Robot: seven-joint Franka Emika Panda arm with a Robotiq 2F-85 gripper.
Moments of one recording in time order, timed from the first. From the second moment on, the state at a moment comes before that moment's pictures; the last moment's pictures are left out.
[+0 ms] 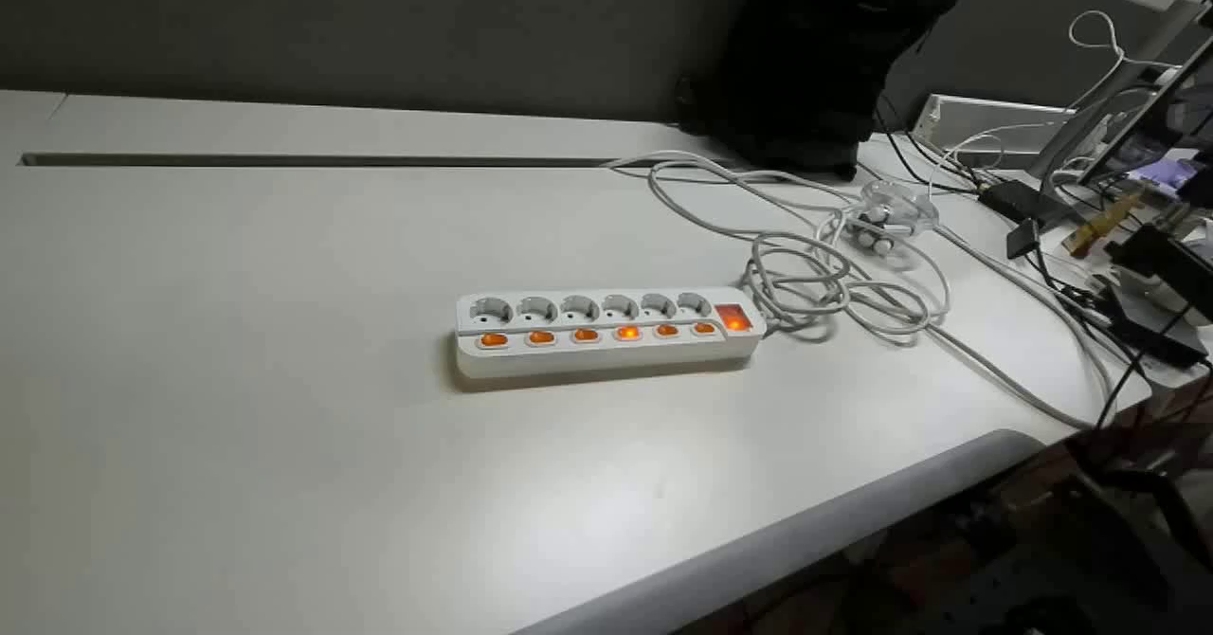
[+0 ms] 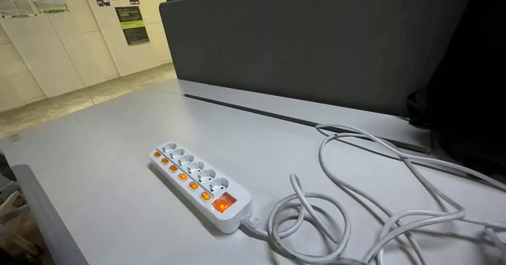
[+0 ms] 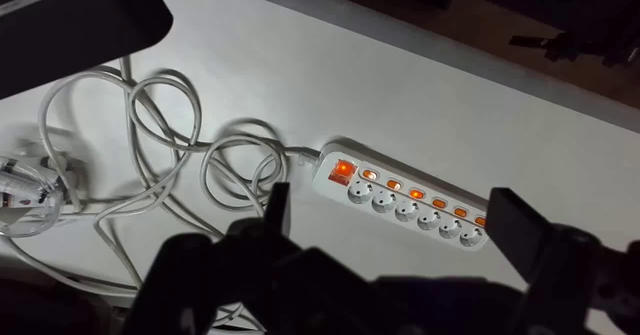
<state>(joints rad) -0.07 -0.68 -0.40 -2.54 -0.15 1.89 -0.64</state>
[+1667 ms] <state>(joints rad) -0.16 -0.38 -0.24 -2.74 -0.34 2.56 -0.48</state>
